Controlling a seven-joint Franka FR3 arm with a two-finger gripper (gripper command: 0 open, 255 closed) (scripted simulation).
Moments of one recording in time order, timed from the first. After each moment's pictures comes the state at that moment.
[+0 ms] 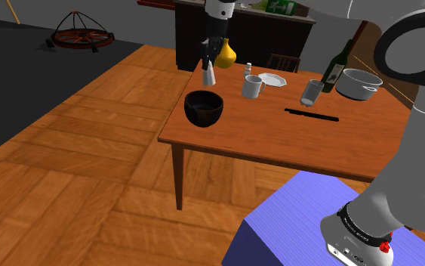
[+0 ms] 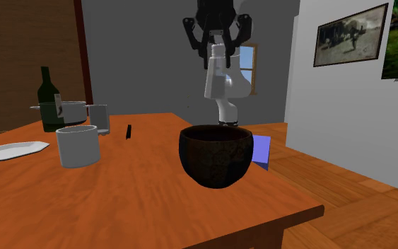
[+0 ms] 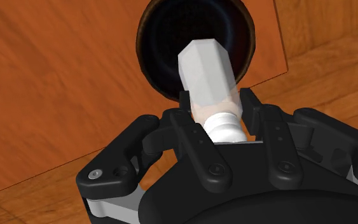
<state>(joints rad) 0.18 0.37 -0.01 -1.30 0.06 1.74 -0.20</state>
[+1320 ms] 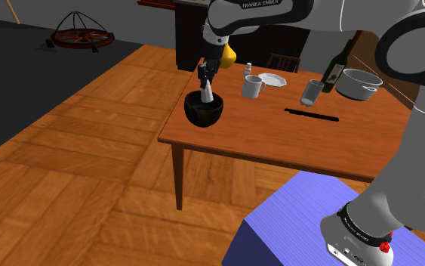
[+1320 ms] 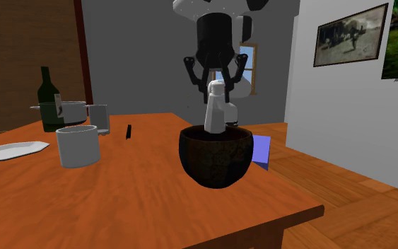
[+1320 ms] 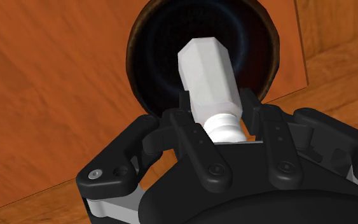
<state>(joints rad) 0.19 0.36 0.00 -1.50 0.06 1.93 -0.21</state>
